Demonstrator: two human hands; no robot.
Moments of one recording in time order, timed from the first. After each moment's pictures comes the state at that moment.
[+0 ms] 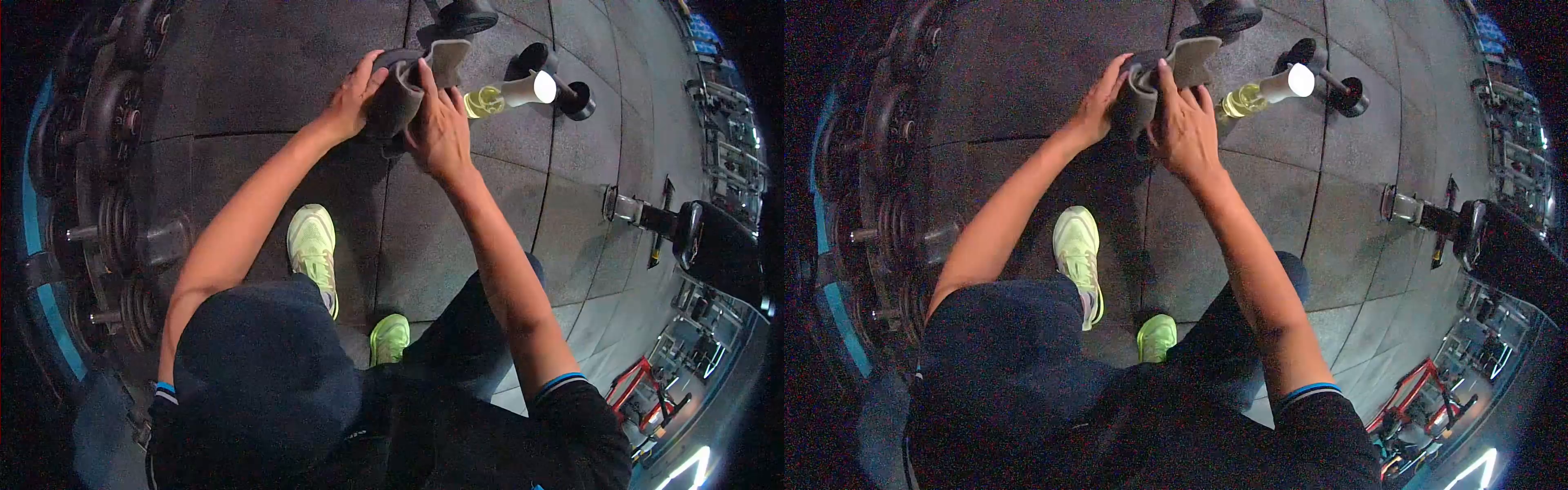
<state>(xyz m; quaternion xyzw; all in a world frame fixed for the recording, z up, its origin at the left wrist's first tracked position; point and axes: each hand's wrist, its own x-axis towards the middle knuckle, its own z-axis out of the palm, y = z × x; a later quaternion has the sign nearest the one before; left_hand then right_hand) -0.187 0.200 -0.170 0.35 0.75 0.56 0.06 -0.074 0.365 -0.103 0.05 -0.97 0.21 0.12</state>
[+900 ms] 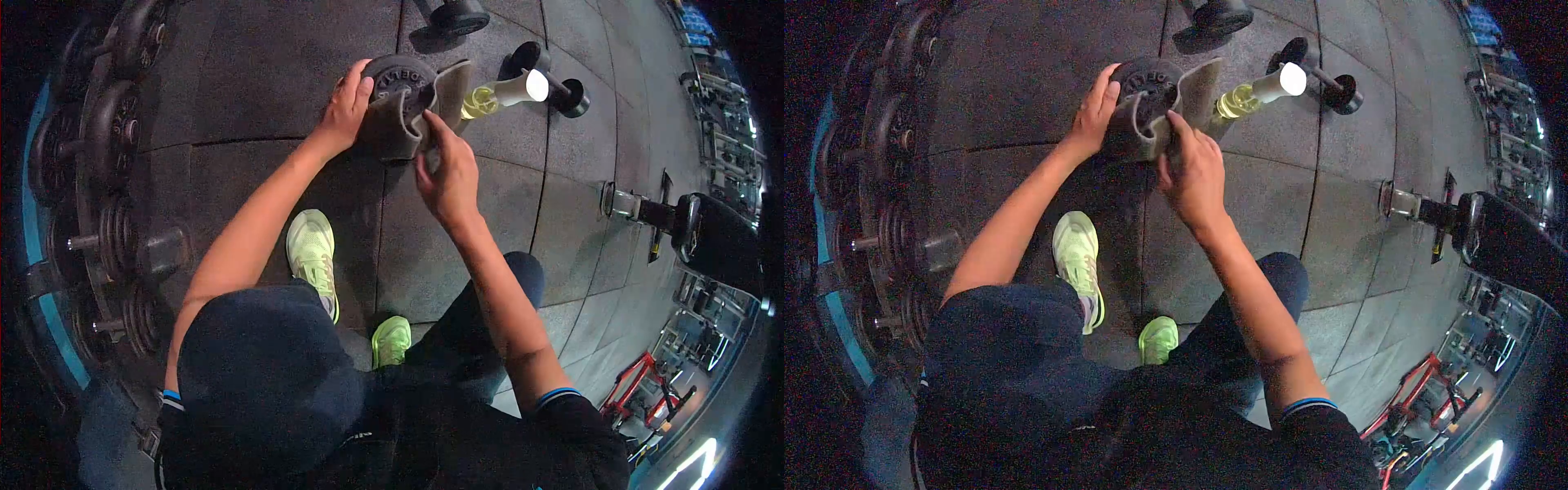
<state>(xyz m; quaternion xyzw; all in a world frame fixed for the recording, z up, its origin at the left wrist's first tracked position) -0.172 0.200 -0.167 0.26 0.78 0.57 0.05 -0.012 0.353 -0.084 -0.08 -0.95 0.28 0.11</state>
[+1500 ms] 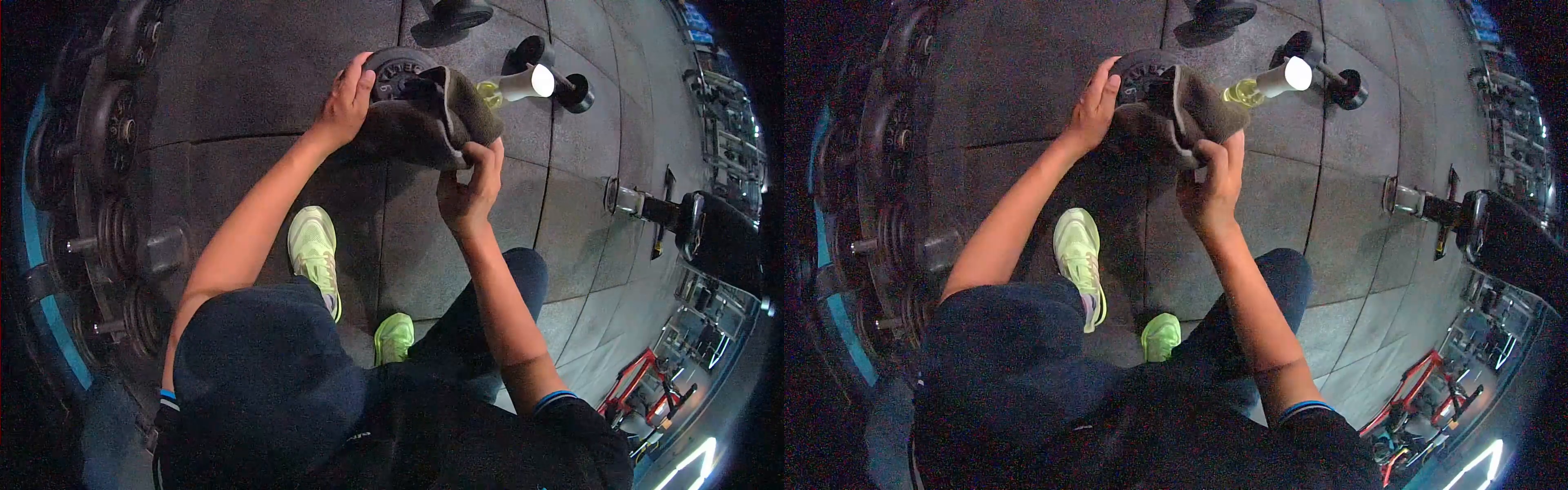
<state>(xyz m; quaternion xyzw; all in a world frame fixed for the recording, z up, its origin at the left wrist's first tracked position) -0.177 0.202 -0.175 0.25 0.78 0.56 0.06 0.002 0.360 -0.081 -0.02 -0.91 0.25 0.32</state>
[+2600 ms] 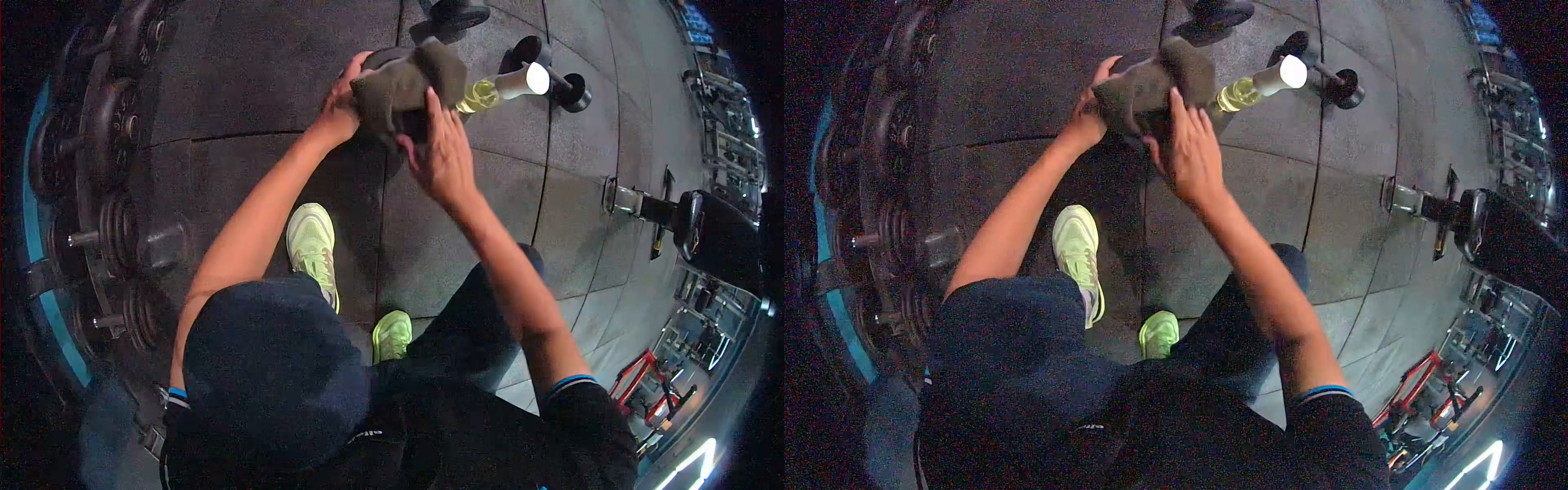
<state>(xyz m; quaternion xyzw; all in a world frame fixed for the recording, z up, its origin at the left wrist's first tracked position) -0.176 0.198 -0.168 0.26 0.77 0.57 0.10 -0.031 0.361 -0.104 0.01 -0.97 0.20 0.11</state>
